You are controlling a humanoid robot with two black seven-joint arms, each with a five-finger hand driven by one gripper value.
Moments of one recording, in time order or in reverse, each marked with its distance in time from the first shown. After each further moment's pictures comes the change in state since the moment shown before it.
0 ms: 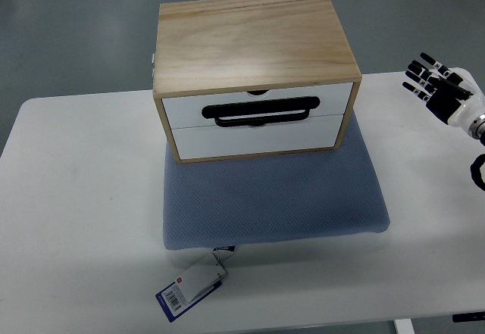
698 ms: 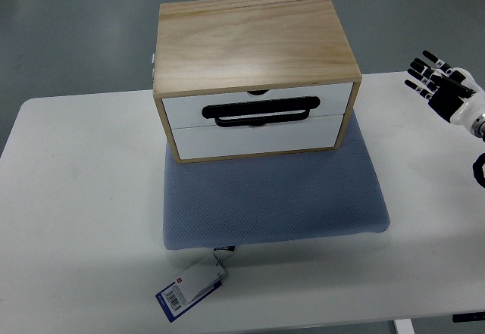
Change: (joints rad) left arm 0.000 0.000 -0.002 0.005 0.000 0.003 -0.001; right arm 0.003 -0.006 0.003 0.000 0.000 0.004 0.000
